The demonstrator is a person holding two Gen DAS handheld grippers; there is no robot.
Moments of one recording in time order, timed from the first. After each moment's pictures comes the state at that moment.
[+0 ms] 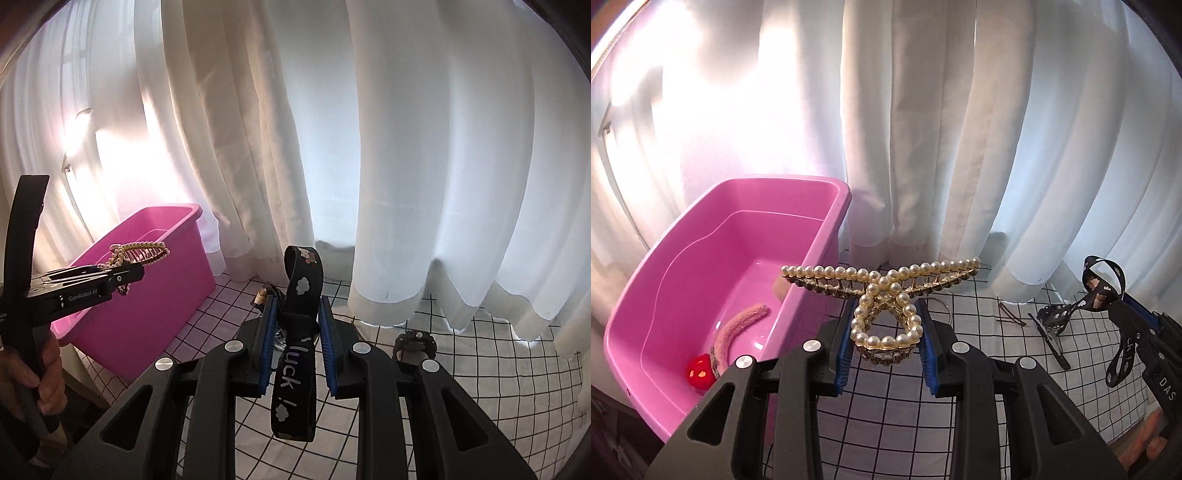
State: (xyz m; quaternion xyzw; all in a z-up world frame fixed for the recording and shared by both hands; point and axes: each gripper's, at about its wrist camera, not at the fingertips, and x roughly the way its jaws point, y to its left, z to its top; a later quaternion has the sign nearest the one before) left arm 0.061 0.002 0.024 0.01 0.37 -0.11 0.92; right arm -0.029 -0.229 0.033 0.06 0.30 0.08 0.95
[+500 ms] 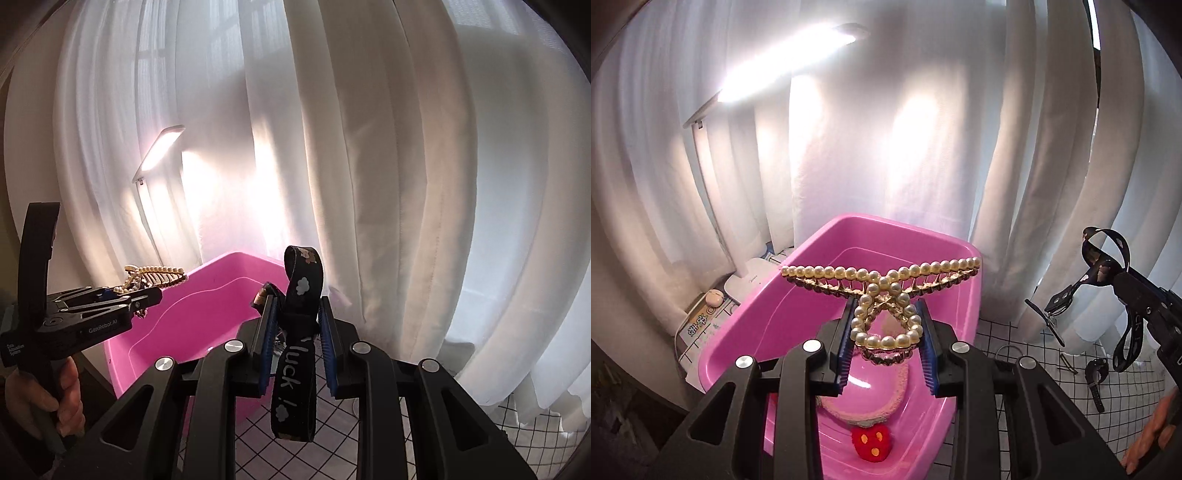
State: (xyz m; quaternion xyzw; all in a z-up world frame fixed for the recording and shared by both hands) left arm 0.067 0.127 0.071 -0.02 0.33 0.01 0.94; right arm 0.043 -0.100 0.099 0.02 0.25 0.22 0.94
